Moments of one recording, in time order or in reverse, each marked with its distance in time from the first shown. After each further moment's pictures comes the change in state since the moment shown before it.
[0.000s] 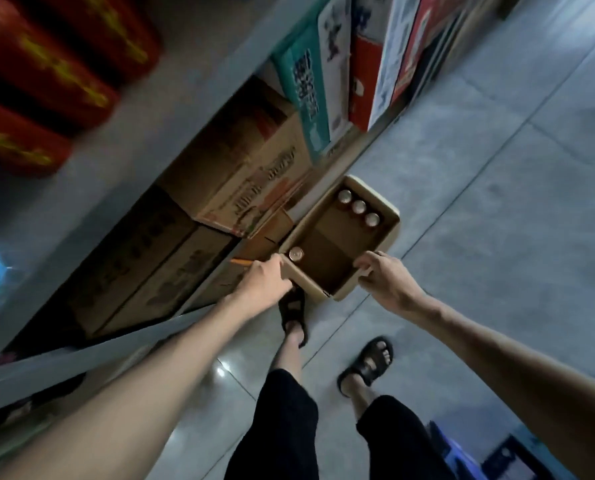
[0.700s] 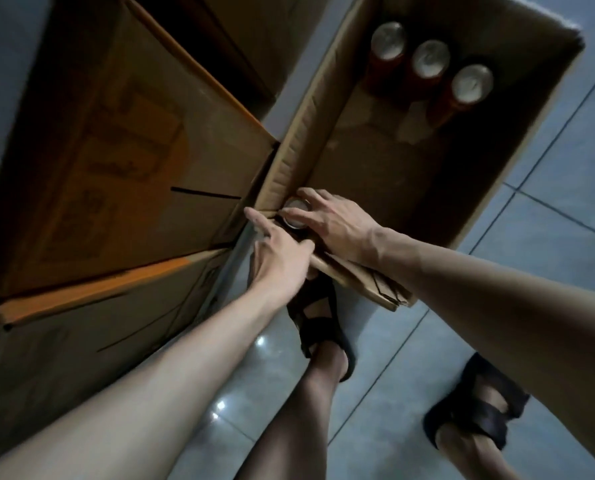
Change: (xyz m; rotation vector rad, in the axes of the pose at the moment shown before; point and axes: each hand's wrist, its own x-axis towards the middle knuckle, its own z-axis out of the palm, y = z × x) left_hand 0.371 -0.106 0.241 -0.173 0.148 -0.249; right_hand 0.359 0.161 0.363 -0.295 -0.031 -0.415
